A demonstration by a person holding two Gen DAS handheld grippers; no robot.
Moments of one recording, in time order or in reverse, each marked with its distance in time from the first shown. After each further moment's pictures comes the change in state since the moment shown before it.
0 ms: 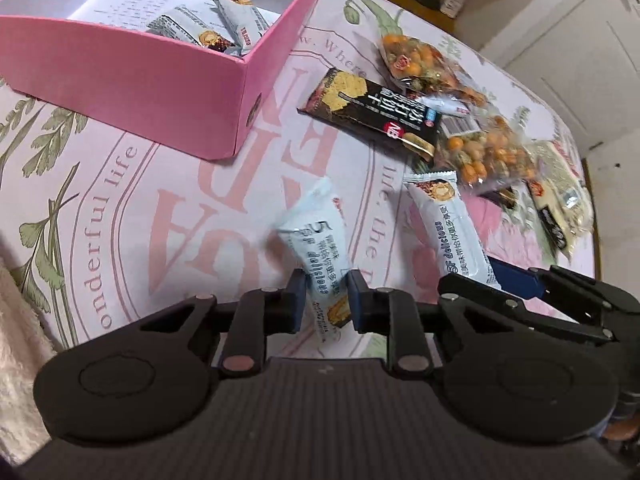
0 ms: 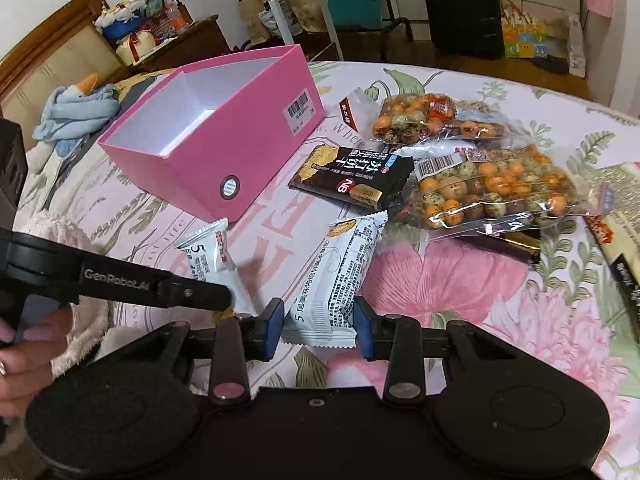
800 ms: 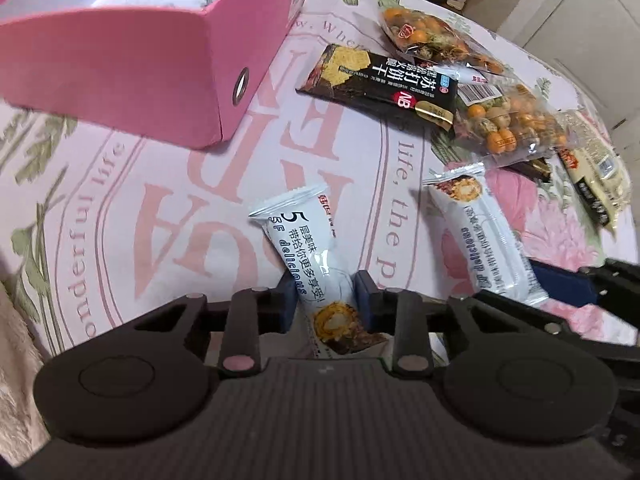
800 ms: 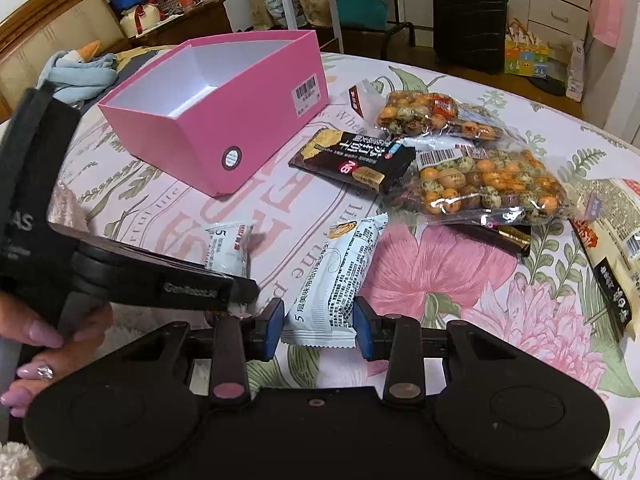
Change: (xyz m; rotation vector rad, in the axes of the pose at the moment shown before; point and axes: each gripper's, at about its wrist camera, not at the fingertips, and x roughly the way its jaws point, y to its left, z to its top) left arm 0.037 -0.013 -0.017 0.062 -0.023 0.092; right arm -0.001 0.016 -0.017 -0.089 0.019 -0.074
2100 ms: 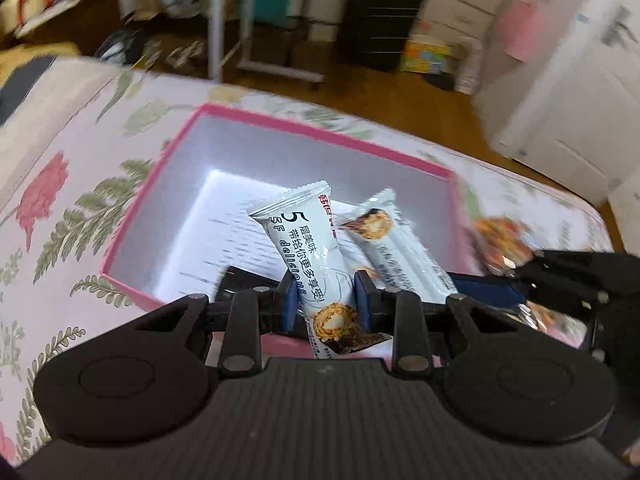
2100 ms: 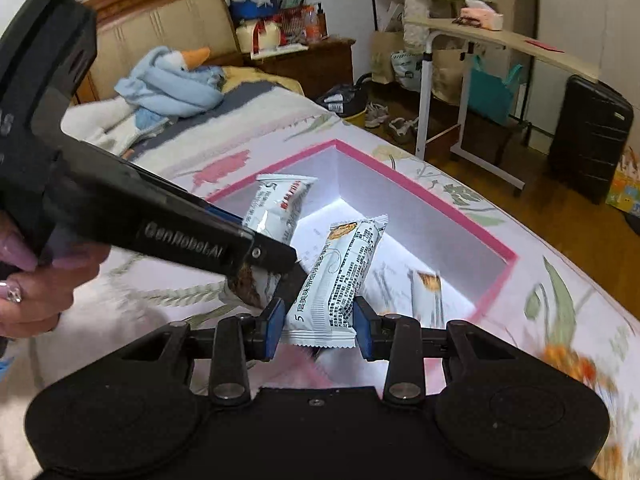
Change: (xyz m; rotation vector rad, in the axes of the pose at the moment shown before) left arm -0.114 0.155 0.168 0.027 -0.211 0.026; right arm 0.050 0.141 0.187 -0.317 -0.097 0.157
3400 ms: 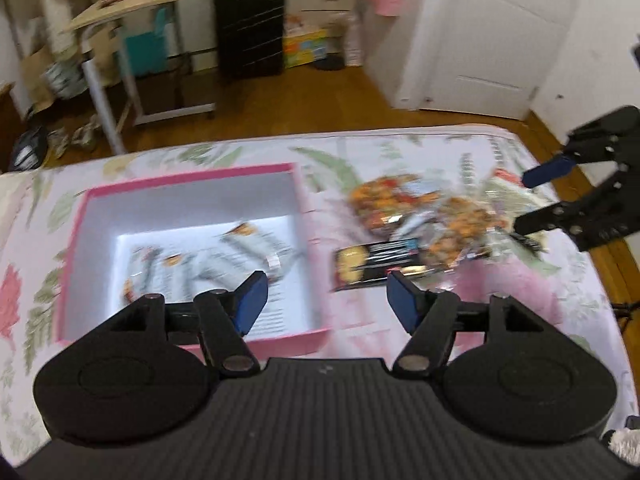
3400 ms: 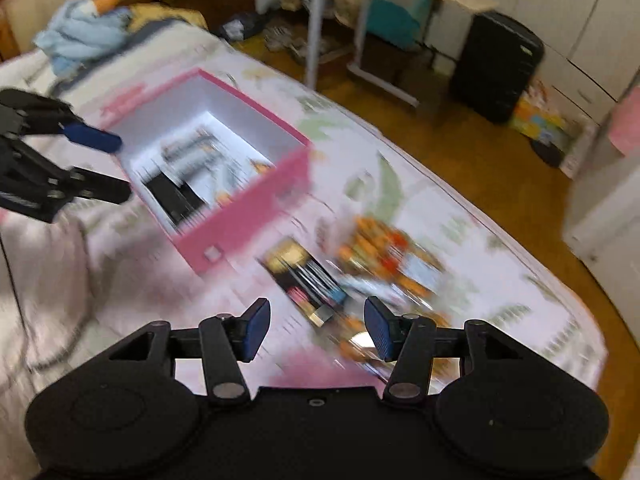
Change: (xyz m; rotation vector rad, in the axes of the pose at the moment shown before) left arm -0.071 -0.127 -0.027 0.407 -0.005 -0.177; right arm -0.150 -0.099 -0.035 0.066 0.292 -0.254
